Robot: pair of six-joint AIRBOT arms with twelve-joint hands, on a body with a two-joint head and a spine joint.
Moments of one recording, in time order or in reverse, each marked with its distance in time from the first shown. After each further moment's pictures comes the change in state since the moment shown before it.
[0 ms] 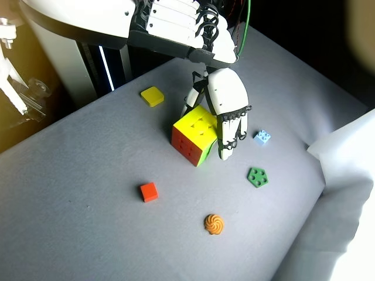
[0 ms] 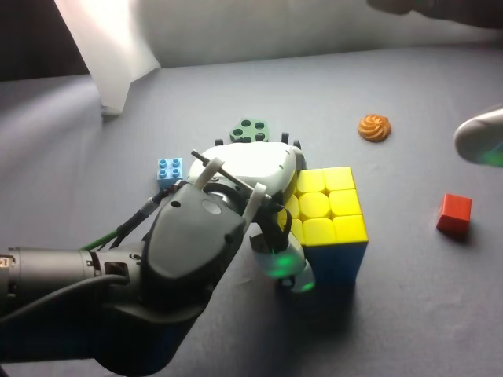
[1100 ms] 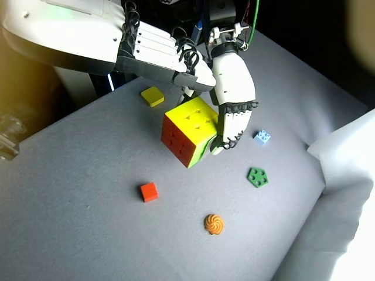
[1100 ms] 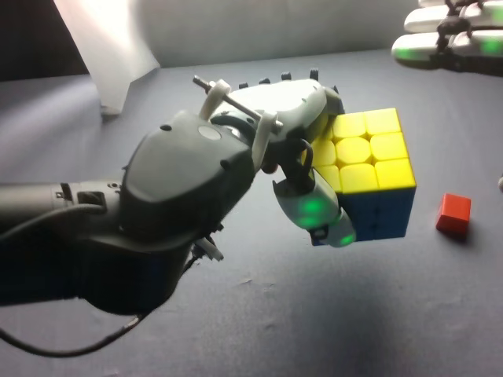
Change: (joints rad) left arm -0.168 0.062 -0.017 -0.030 0.119 -0.018; right arm -0.058 -0.001 0.082 -0.008 0.132 -0.359
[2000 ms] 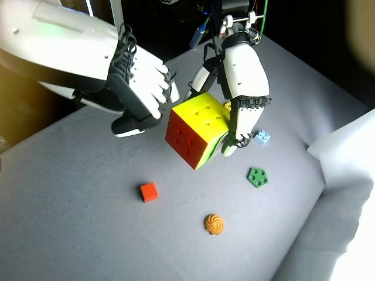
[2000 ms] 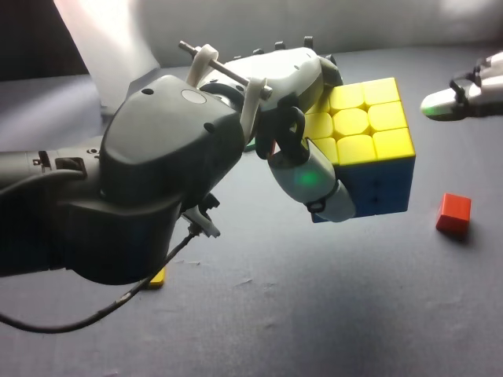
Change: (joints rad) left arm -0.048 0.026 0.012 -0.021 0.040 0.005; right arm -0.064 0.008 0.019 -0.047 0.032 -0.005
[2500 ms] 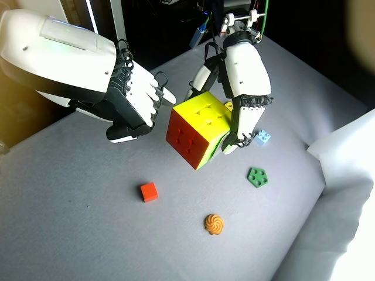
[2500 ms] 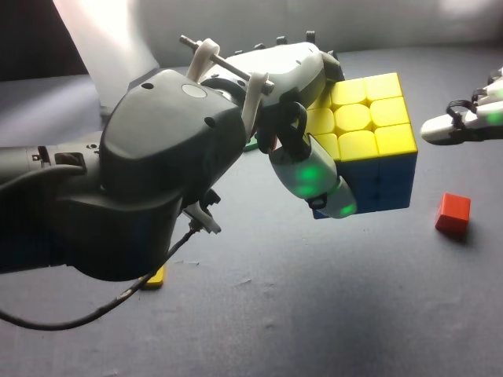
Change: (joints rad) left arm -0.007 0.000 0.000 -0.001 -0.001 0.011; right arm -0.023 -0.012 0.000 -0.007 0.006 0.004
